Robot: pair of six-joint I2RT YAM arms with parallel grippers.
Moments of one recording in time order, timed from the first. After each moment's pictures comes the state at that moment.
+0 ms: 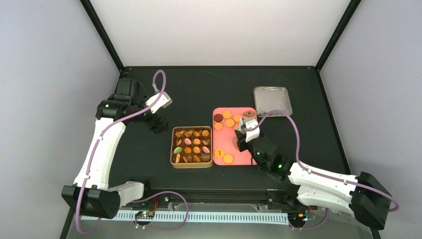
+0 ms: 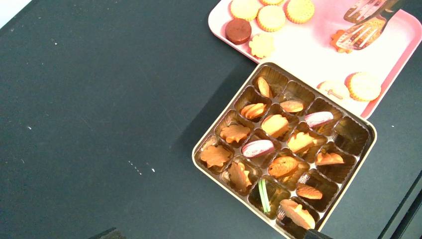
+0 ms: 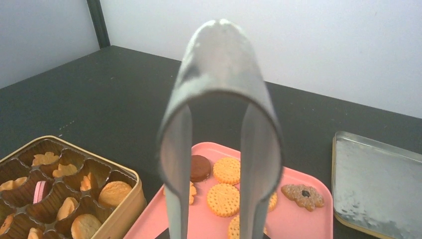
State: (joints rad) left arm -0.08 1.17 1.29 -1.13 0.44 0.65; right arm 0.99 0.94 0.38 0.32 0.54 0.12
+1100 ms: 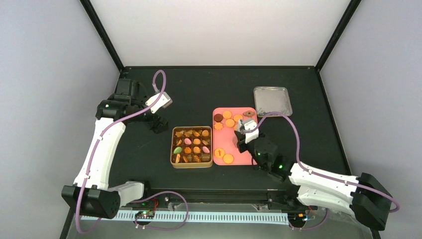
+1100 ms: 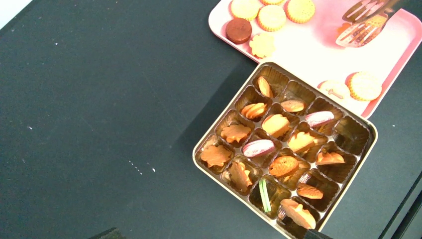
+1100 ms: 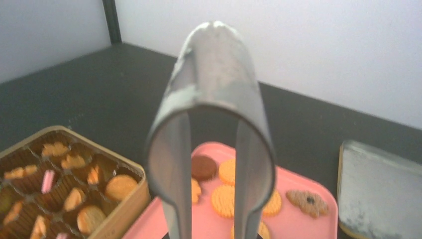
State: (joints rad) left arm -0.08 1.17 1.29 -1.13 0.44 0.65; right arm 0.99 0.96 0.35 0.37 0.50 0.07
